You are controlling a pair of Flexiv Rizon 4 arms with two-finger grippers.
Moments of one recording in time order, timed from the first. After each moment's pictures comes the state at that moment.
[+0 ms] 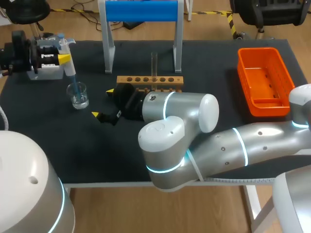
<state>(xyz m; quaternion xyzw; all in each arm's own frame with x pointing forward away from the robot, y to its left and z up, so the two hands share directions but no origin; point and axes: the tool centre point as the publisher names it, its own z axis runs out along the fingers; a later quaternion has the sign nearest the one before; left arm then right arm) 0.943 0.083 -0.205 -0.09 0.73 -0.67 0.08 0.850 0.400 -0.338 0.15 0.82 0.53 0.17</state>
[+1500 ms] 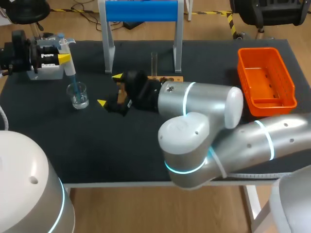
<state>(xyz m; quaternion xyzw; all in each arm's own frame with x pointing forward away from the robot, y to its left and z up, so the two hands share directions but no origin) 0.944 0.083 -0.205 -0.09 0.73 -0.67 0.08 0.825 0.364 -0.243 0.12 0.79 0.57 0.19</state>
